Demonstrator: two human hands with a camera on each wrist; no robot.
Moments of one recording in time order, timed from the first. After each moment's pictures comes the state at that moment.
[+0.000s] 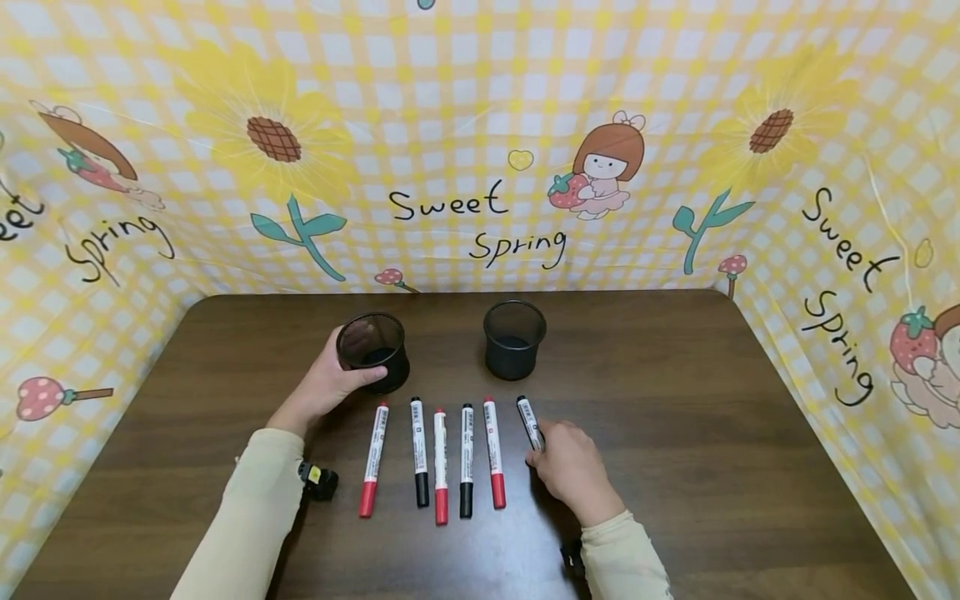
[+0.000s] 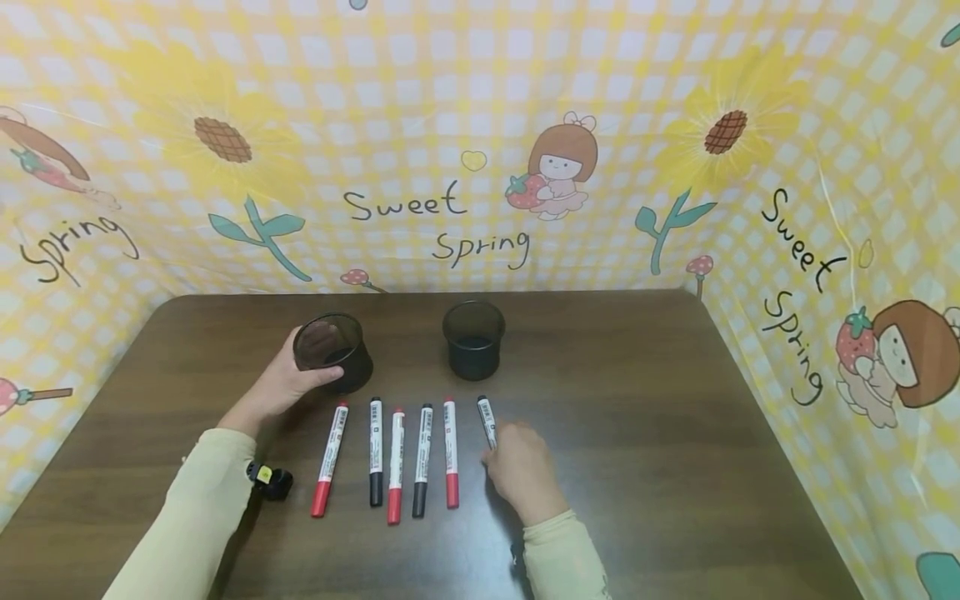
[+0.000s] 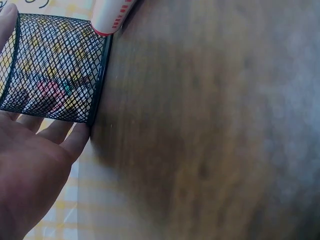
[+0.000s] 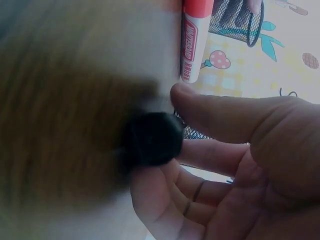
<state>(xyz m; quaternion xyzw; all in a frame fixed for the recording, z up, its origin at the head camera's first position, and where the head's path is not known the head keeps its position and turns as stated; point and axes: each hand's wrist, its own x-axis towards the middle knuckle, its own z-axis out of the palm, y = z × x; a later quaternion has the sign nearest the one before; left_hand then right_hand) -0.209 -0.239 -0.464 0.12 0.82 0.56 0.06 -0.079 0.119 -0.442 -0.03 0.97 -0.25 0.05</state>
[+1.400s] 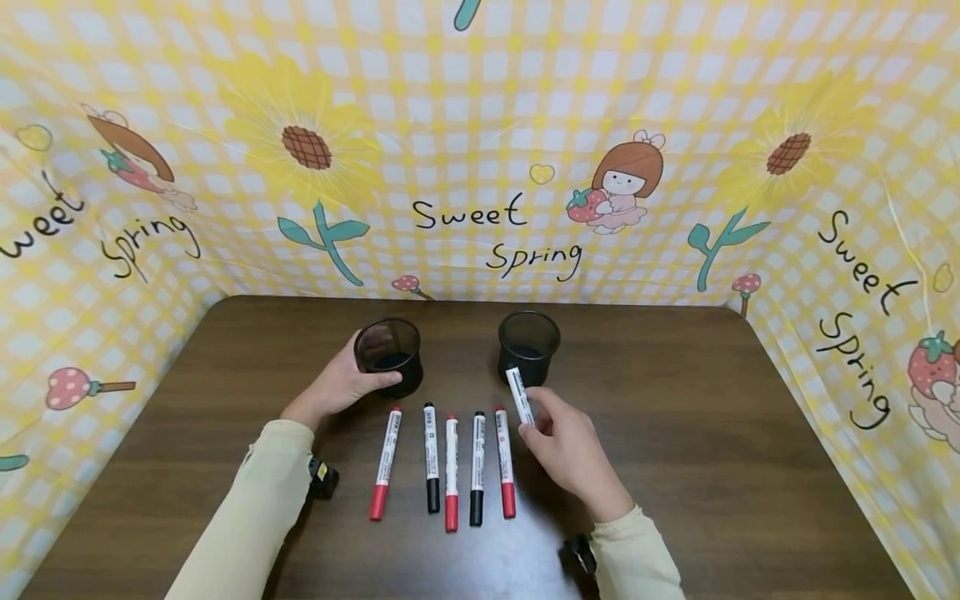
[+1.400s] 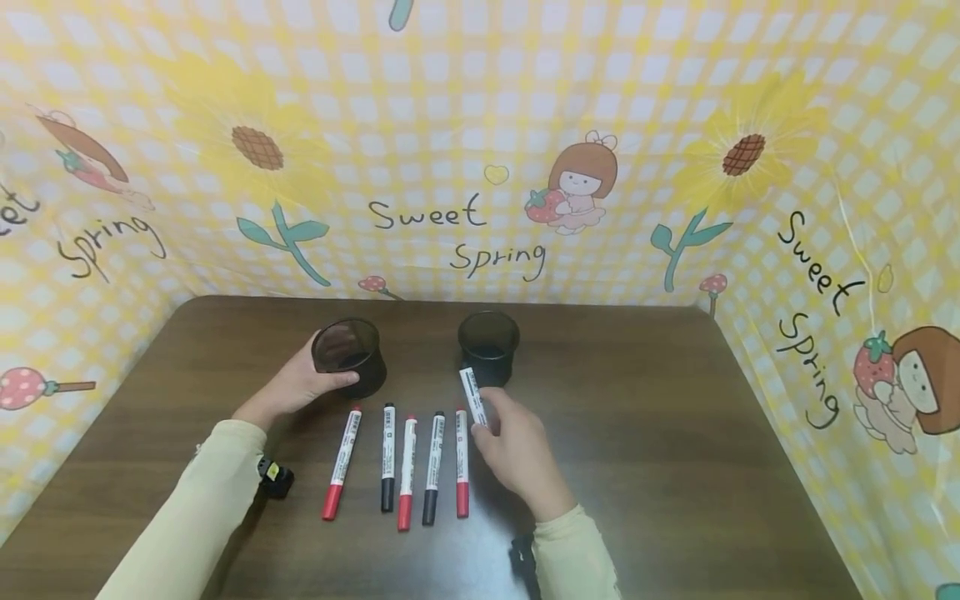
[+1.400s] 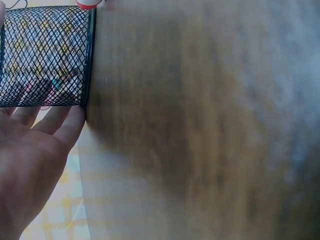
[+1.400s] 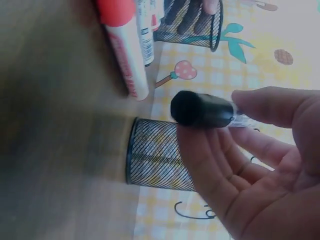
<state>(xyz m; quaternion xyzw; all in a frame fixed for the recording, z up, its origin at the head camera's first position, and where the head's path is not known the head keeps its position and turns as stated) -0.214 -0.244 -0.463 0.17 0.83 0.53 0.05 -0.095 0.108 -0.415 -0.08 0.90 -0.42 0.00</state>
